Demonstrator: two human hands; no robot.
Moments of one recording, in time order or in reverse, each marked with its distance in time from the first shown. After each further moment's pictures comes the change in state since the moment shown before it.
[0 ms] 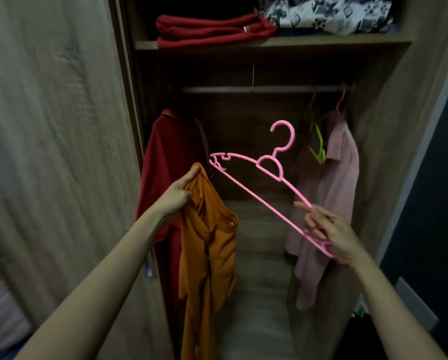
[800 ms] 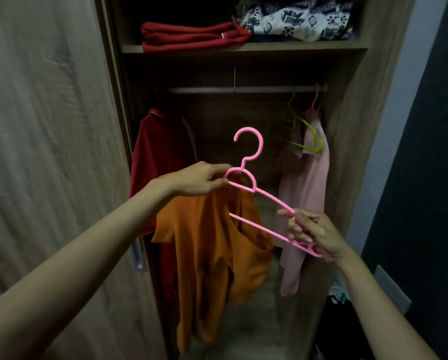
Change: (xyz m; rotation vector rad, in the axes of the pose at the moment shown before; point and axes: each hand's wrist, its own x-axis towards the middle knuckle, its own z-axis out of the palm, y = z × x) left_hand -0.020 0.084 0.046 0.831 -0.408 0.552; right_hand -0.053 -0.026 0.005 0.029 -0.127 0.067
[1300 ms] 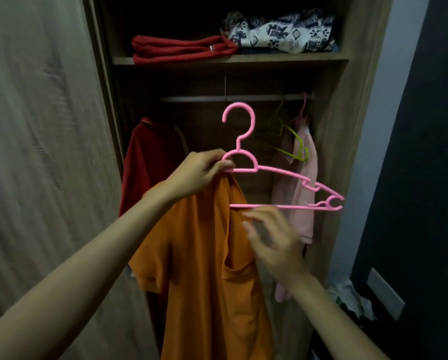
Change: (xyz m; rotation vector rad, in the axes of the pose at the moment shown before) left_hand 0.003 0.042 -0.007 -0.093 0.413 0.047; right_hand -0.018 -0.002 0.091 -1.038 0.352 -0.872
